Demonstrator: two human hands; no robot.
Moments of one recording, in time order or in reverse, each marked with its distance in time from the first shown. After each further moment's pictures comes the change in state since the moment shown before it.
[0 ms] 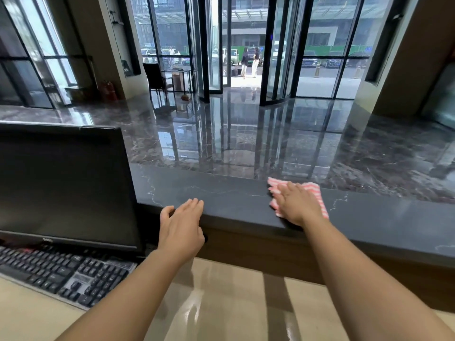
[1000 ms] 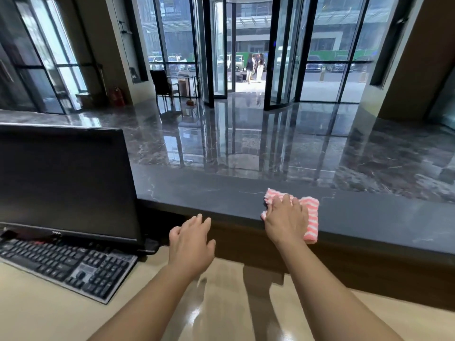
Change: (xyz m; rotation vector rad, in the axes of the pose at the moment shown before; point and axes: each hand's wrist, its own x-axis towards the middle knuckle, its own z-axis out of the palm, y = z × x) left_hand -0.045 0.044 0.010 -0.055 -0.088 -0.073; right_hand -0.066 -0.028 0.012 0.123 0.336 0.204
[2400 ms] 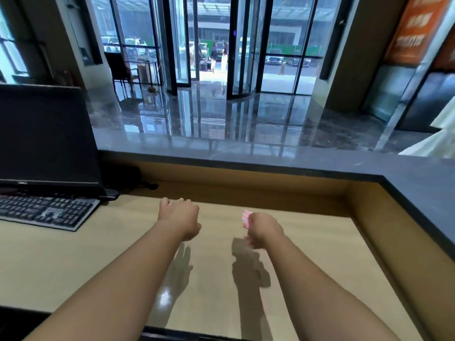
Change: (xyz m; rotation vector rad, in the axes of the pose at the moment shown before) left_hand -0.180 0.121 -0.011 0.362 -0.225 0.207; right_hand -0.212 0.167 -0.066 0.223 -0.595 0.196
